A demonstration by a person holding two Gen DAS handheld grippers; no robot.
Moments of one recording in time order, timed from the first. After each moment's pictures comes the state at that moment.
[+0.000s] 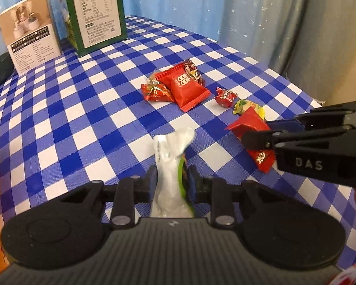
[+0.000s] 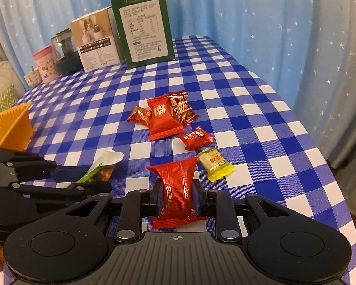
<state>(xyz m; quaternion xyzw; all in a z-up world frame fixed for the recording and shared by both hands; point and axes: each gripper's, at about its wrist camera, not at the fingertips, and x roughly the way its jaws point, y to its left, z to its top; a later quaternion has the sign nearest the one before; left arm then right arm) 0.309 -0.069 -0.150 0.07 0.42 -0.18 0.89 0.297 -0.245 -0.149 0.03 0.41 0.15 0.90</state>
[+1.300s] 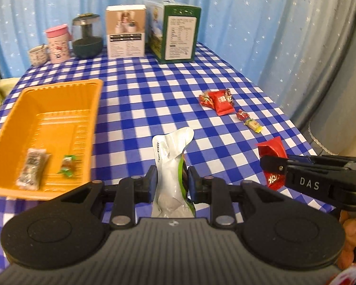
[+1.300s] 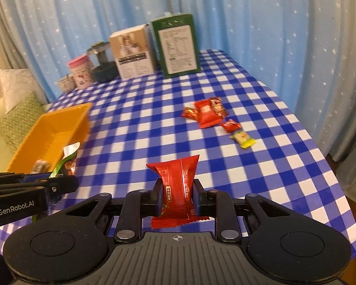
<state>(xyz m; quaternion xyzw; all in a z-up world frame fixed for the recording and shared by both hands) 0.148 0.007 -0.038 -0.04 0.40 -0.04 0.92 0.171 -0.205 -0.061 0.05 0.39 0.16 0.90</state>
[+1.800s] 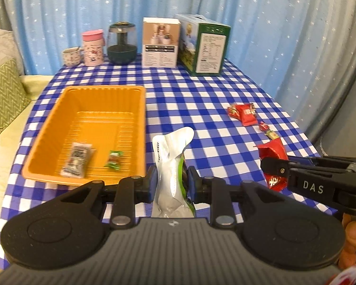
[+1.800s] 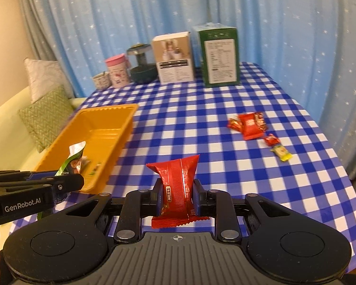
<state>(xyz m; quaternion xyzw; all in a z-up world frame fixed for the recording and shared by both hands) 0.105 0.062 -0.011 -0.06 0.38 0.01 0.92 0.142 -0.148 -0.033 0.03 0.37 0.22 0.90</state>
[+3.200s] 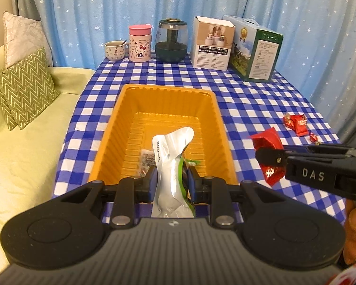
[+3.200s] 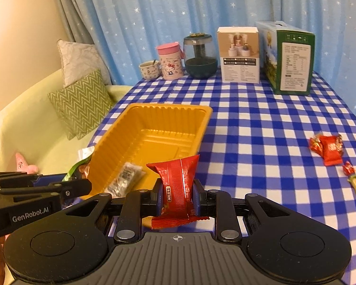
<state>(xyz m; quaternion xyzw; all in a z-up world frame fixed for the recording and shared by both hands) 0.123 0.179 -0.019 -0.06 0.39 0.06 0.92 0.182 -0.016 -0.040 0.01 0.38 0.31 0.87</state>
